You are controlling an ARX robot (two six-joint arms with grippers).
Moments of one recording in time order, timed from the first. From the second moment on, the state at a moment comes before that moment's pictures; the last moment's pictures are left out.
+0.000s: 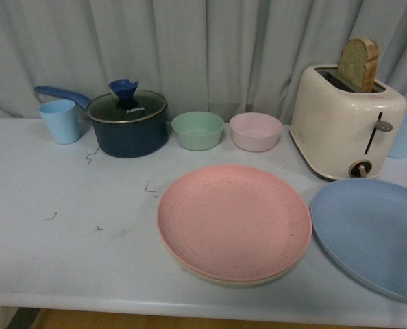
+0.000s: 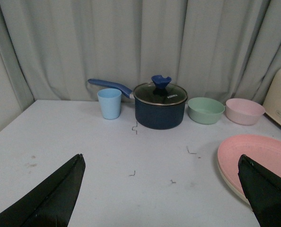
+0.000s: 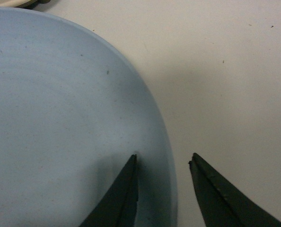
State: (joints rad) left arm 0.00 0.01 0.01 0.00 0.00 -0.01; right arm -0.24 2.20 0.67 0.94 0.02 -0.02
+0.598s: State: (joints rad) left arm 0.00 0.01 0.01 0.00 0.00 -0.01; right arm -0.43 1.92 0.43 0.97 -0.13 -0.06
